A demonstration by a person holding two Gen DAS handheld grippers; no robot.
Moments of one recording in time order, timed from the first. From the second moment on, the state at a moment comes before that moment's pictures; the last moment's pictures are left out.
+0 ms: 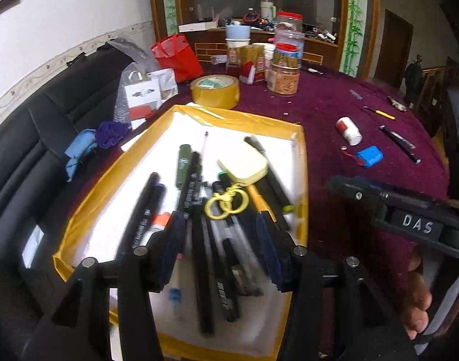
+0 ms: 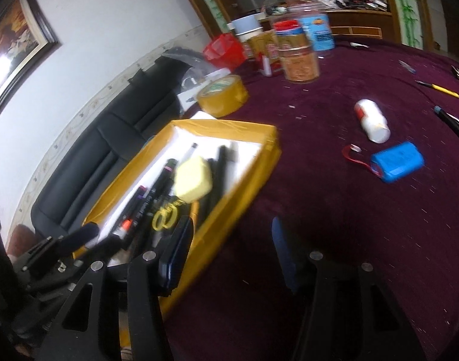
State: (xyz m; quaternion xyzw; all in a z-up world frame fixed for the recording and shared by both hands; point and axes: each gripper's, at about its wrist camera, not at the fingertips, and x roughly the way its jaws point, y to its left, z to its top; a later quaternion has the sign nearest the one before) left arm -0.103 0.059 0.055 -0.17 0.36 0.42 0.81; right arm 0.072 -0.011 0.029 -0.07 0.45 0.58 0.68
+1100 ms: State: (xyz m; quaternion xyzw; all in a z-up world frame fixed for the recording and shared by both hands) left arm -0.071 0.058 0.051 -0.23 0.38 0.35 0.83; right arm 0.231 0.007 -0.014 -0.01 0.55 0.34 0.76
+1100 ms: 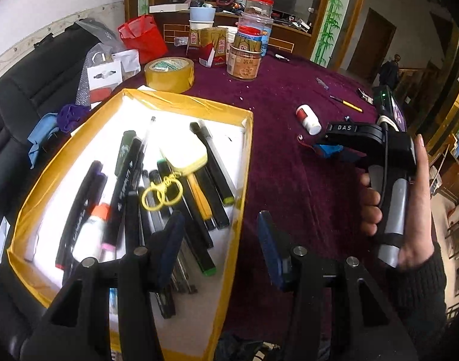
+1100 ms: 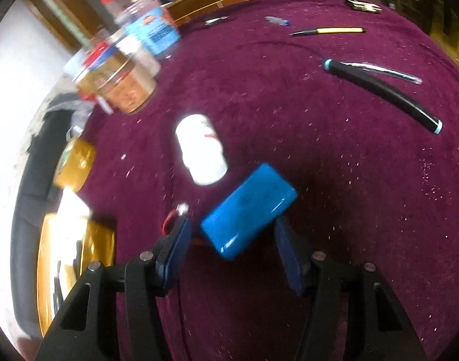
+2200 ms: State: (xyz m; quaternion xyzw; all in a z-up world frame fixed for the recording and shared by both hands) left arm 0.000 -0.014 0.065 -0.14 0.42 0.29 0.85; right arm 0.169 -0.158 -0.013 -0.08 0.46 0.39 0.79
